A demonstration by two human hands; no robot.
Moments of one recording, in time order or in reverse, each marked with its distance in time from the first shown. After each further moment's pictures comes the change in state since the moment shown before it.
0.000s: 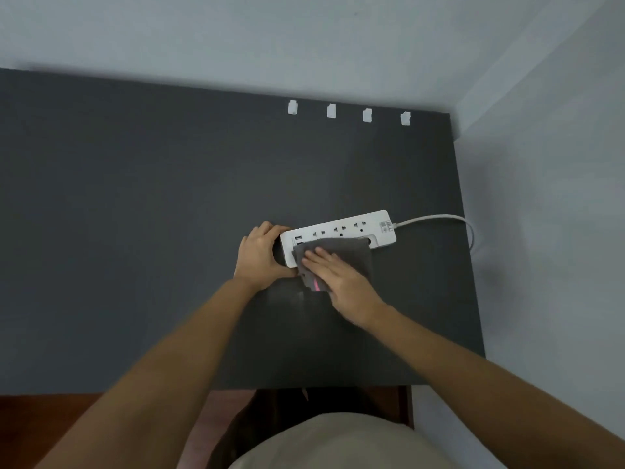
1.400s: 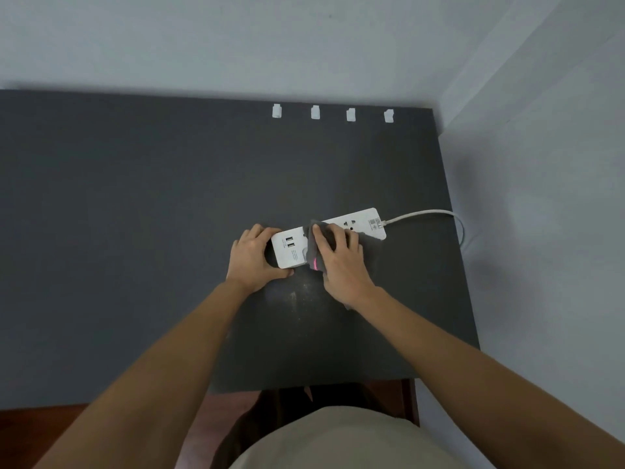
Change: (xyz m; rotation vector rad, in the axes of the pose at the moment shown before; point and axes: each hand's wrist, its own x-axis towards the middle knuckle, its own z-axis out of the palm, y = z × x) left_hand 0.002 0.002 0.001 0.076 -0.038 0.010; right_hand 0.022 -0.009 -0.024 -0.212 0.038 0.347
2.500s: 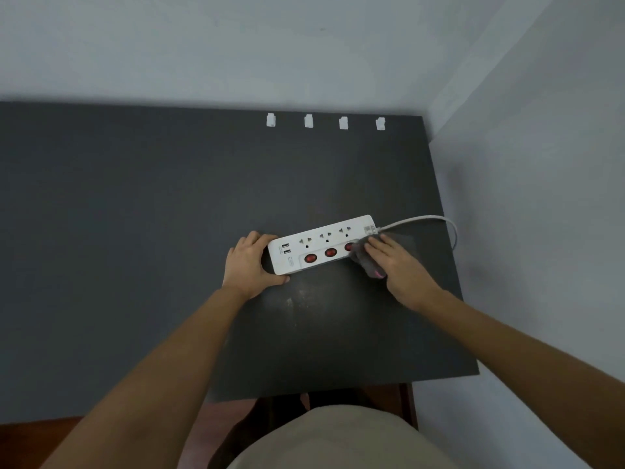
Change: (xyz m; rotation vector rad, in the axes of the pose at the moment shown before) left_hand 0.002 0.000 -0.002 0.042 -0.029 0.003; right_hand -0.028 0.098 -0.043 -0.014 -0.105 -0.057
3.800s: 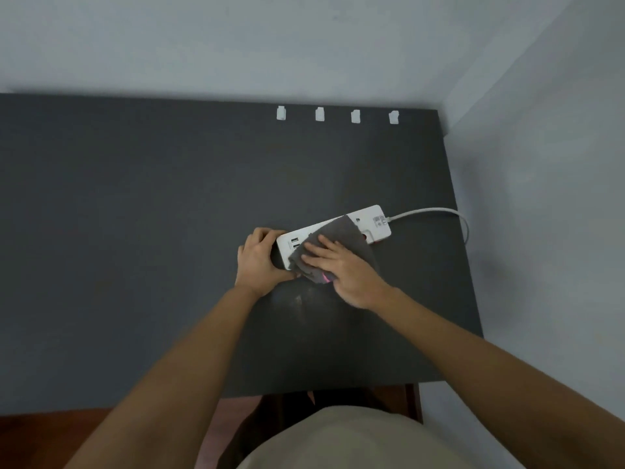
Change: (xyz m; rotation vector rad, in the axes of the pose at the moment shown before) left_hand -0.002 0.004 0.006 -0.149 0.055 -0.088; right_hand 0.043 -0.073 0.043 0.298 -0.057 -0.262
